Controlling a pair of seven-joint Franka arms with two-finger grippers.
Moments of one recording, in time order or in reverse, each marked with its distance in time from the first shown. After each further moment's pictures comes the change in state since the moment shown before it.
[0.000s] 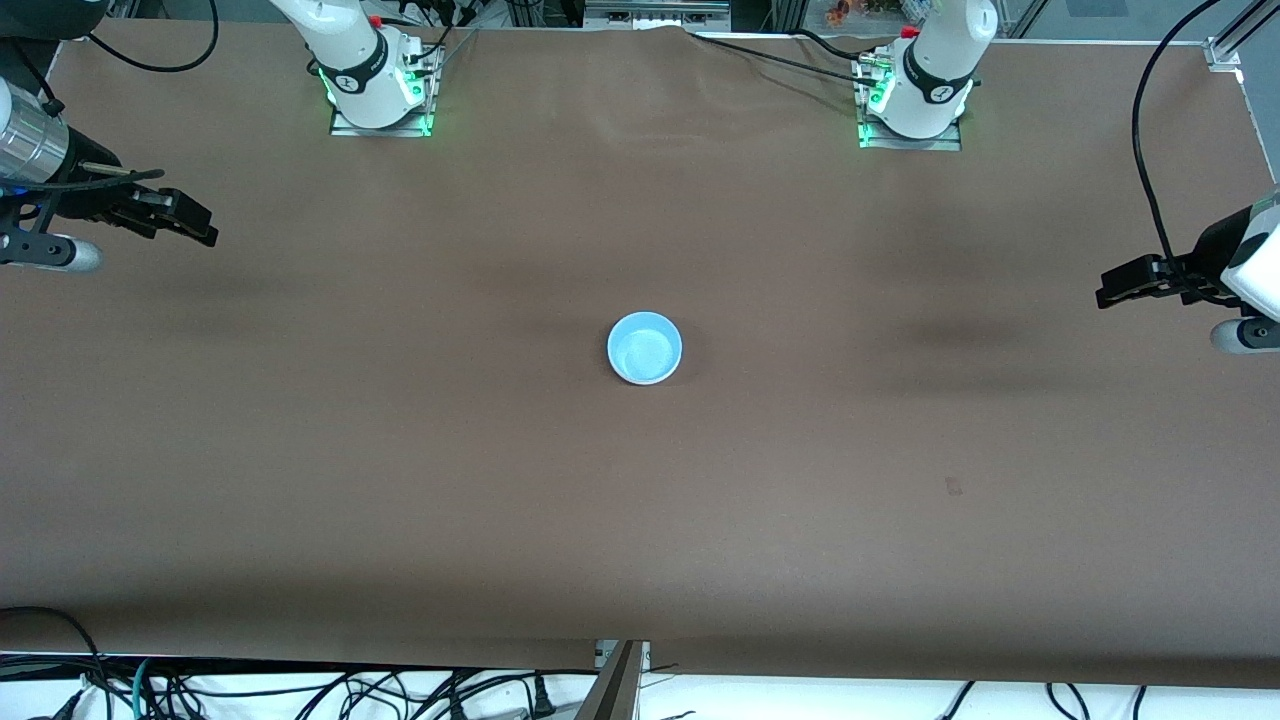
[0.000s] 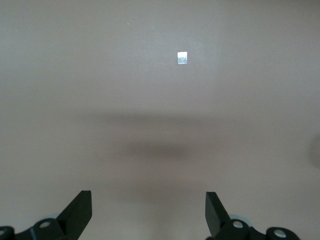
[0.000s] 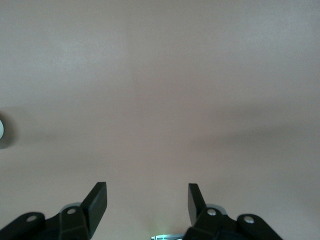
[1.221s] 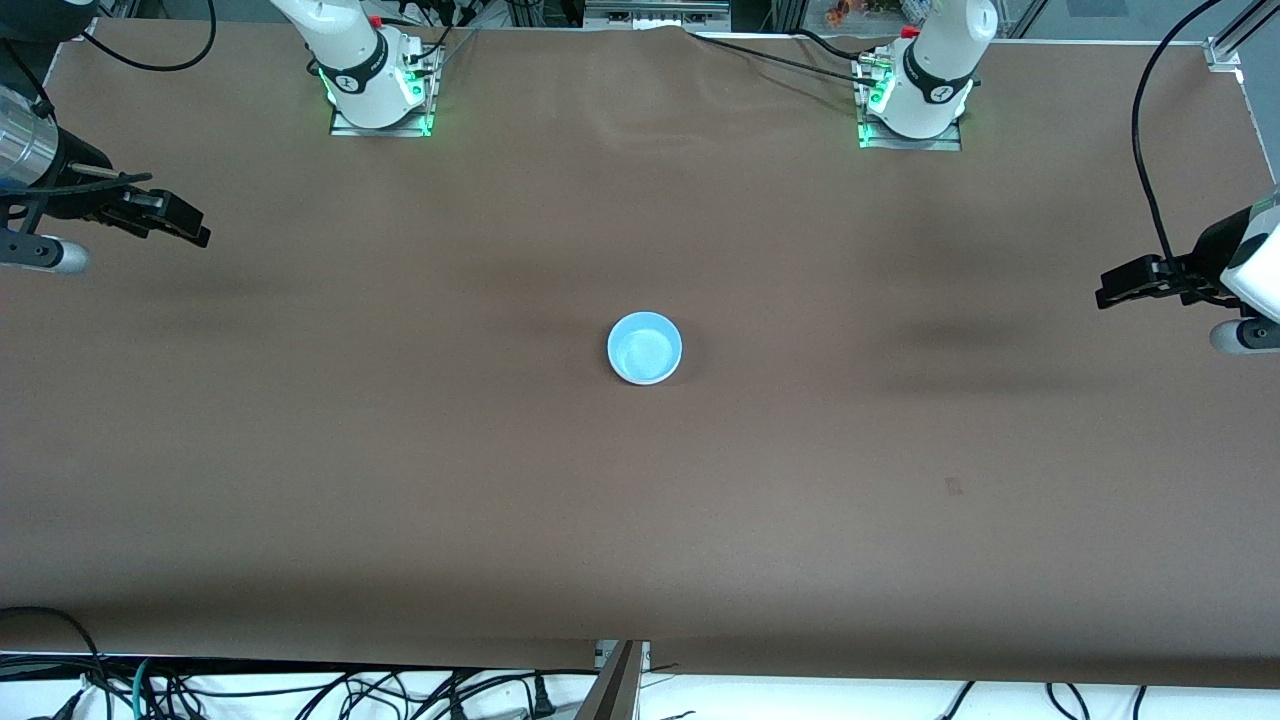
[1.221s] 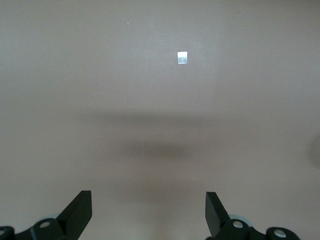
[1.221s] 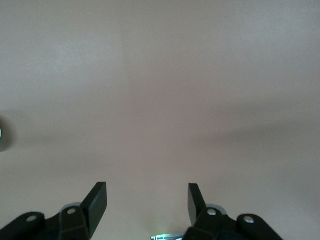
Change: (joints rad) left arm 0.000 0.001 0.000 0.000 0.000 0.000 0.000; right arm -0.001 0.000 -0.017 -0.002 0.000 0.000 0.003
